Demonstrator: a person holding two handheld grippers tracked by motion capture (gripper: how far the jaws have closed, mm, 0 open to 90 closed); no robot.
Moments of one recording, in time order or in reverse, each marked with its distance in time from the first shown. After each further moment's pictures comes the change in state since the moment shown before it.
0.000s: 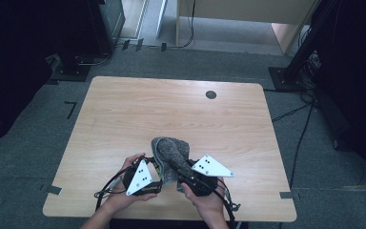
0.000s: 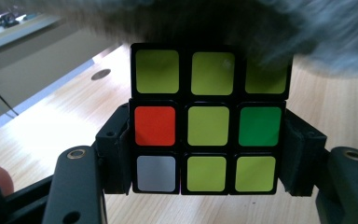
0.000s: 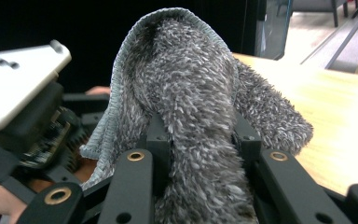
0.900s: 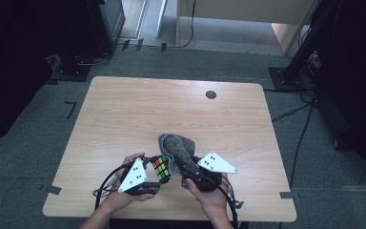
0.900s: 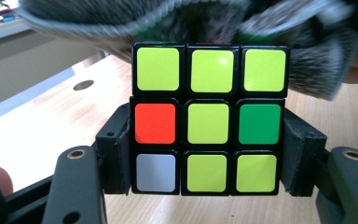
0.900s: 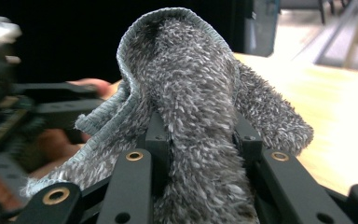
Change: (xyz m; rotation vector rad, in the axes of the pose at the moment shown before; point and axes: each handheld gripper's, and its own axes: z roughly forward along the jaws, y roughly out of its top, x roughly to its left) left arm 0.009 0.003 -0.007 -0.059 -0.079 -0.076; right arm -0.018 -0.003 -0.001 -0.005 -0.044 0.038
